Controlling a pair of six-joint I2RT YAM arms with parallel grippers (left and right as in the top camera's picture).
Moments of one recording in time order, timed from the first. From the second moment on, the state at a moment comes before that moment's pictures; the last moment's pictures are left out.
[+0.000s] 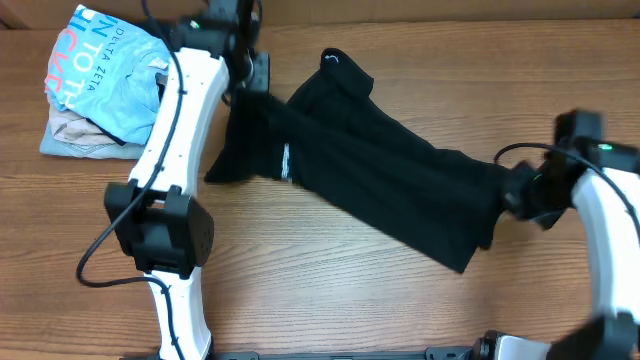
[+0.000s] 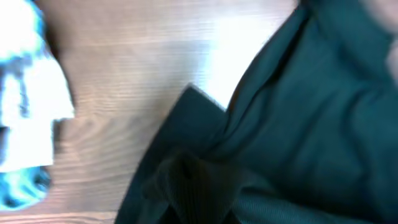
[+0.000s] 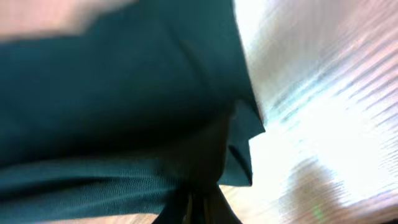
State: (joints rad) left arm -0.19 2.16 2.24 -1.23 -0.03 -0.17; right arm -0.25 1.46 1.22 -1.21 -0.17 0.54
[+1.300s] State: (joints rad) left arm -0.18 1.89 2.73 -1.20 -0.26 -0.04; right arm -0.24 1.60 2.29 -1.41 -0.11 0.33
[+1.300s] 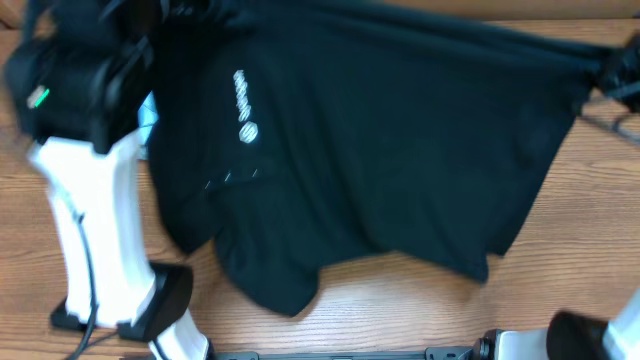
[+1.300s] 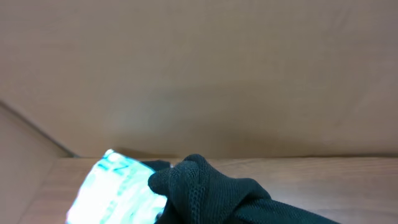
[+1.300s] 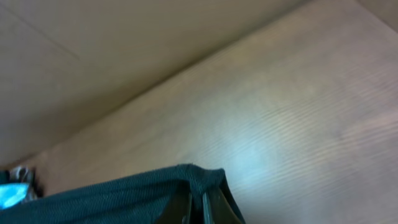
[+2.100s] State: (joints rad) left arm -0.15 2.06 2.73 -1.06 -0.22 0.06; right arm -0.23 1.83 2.28 -1.06 -0.21 0.28
